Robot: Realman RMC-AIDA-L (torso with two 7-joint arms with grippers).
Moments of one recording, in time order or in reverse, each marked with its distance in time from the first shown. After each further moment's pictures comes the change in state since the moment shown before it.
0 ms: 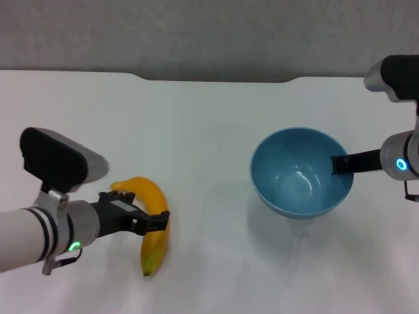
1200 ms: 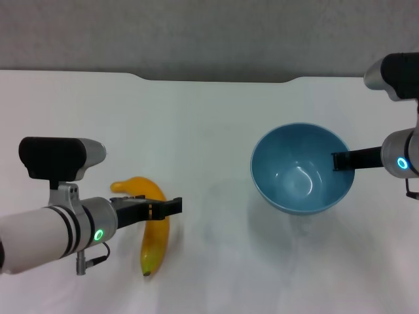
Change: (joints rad) left arm -0.072 -0.010 0.079 0.107 -0.016 0.135 -0.411; right arm -0.020 0.008 -0.007 0.040 -0.037 0.012 -0.001
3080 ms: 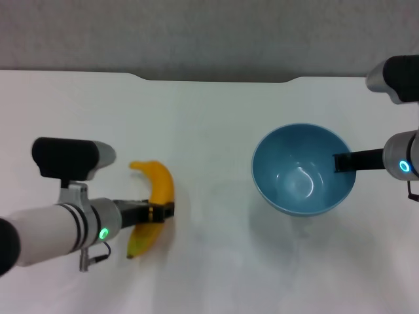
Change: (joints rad) left arm -0.098 0.010 0.037 0.139 0.004 0.044 -0.032; right arm -0.027 0.000 -0.014 0.028 -0.011 0.012 0.000
